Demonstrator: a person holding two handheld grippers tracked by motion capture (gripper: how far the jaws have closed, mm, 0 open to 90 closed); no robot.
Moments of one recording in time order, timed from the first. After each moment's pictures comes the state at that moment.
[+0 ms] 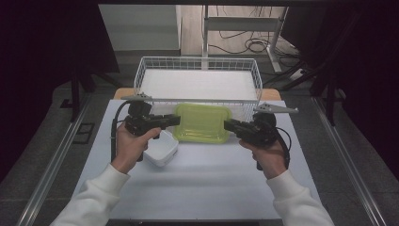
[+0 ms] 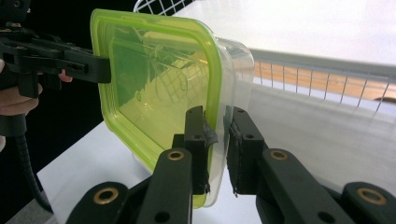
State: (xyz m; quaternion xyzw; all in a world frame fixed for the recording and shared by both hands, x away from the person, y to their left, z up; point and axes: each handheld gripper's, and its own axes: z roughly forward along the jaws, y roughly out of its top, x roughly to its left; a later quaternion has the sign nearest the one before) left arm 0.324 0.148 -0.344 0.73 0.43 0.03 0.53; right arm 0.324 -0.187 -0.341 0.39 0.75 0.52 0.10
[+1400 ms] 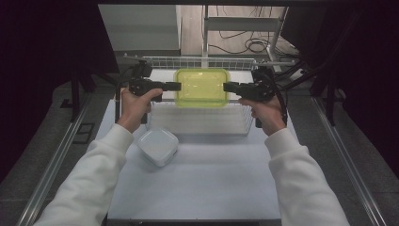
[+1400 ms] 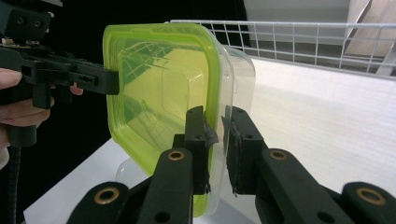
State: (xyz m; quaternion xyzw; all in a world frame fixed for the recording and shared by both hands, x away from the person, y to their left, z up) left arm 0.414 0.160 -0.308 0.71 0.45 0.00 0.54; right arm 0.417 -0.179 -0.289 0.38 0.75 0.53 0.09
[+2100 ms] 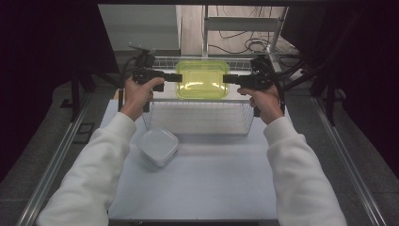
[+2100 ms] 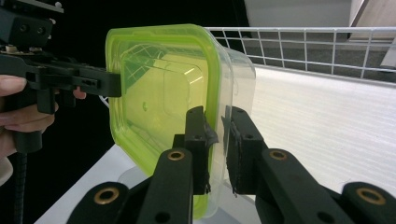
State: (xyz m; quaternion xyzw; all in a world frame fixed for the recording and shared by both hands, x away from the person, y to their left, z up) left arm 0.449 0.161 -0.305 0.71 0.47 -0.02 0.53; right arm 0.452 -0.178 -0.286 0.41 0.75 0.52 0.06
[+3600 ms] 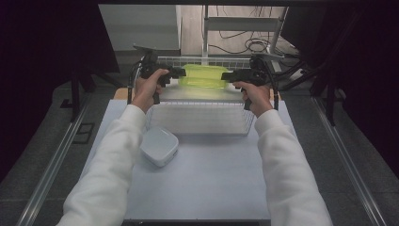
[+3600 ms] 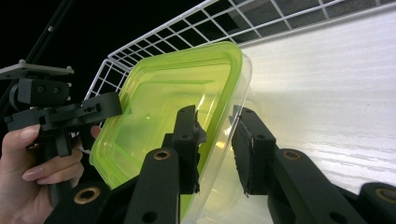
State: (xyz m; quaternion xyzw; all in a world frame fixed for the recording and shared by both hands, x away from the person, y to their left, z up) left arm 0.513 0.166 -0.347 0.61 0.55 -0.15 0.55; right arm 0.512 -0.181 -0.324 0.57 0.65 0.50 -0.07
